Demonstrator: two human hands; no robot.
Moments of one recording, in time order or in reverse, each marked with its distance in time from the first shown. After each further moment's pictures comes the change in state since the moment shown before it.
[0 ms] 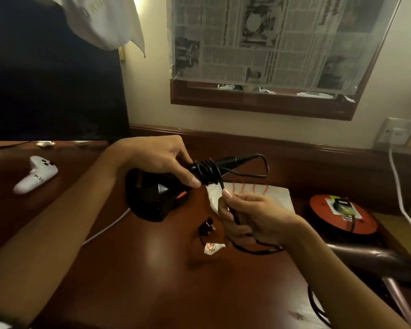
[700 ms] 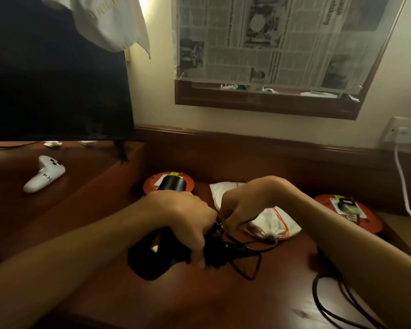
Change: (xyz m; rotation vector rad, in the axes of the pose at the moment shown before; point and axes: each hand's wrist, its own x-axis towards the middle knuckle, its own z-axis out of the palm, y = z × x) left_hand 0.005 0.029 0.090 0.645 -0.371 -0.089; right_hand 0.047 -0.051 0.000 -1.154 -0.078 0.636
